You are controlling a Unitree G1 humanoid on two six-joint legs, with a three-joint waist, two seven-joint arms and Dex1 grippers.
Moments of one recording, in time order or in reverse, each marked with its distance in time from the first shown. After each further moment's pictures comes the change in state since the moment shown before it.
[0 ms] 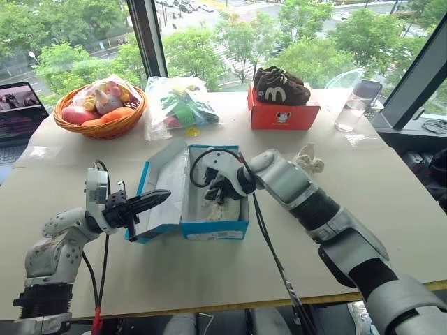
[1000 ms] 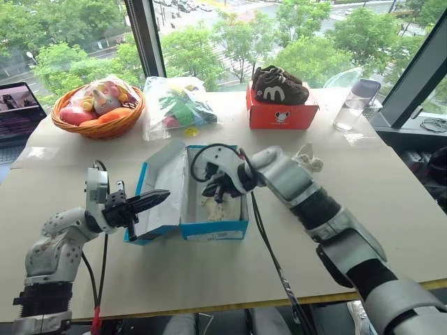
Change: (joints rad) left arm -0.007 0.007 0.000 0.017 0.008 -0.012 -0.009; right arm -0.045 -0.002 -0.180 -0.097 0.099 0.031 0.041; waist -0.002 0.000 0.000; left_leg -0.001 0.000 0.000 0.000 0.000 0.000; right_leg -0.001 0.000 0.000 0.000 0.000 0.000
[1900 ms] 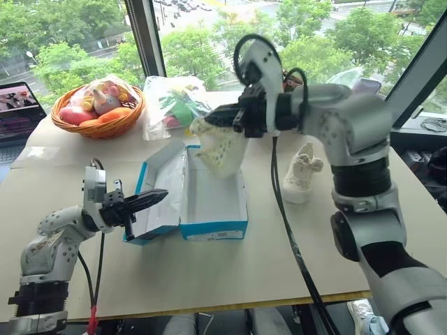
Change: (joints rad) left arm 0.000 0.028 0.000 -0.009 -0.005 0.007 0.002; right arm -0.178 -0.139 -0.487 -0.066 0.218 0.170 -0.223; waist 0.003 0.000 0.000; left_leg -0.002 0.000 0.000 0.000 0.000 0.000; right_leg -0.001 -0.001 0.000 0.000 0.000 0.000
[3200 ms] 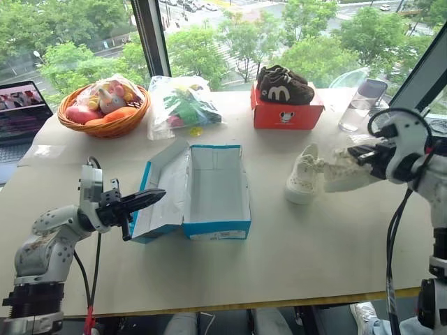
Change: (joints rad) left arm 0.009 0.014 0.015 -0.014 -0.002 0.010 0.003; right arm 0.710 -0.382 -0.099 0.120 -0.164 -0.355 -0.146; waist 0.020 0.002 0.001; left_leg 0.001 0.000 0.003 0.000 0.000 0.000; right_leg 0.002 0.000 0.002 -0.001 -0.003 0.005
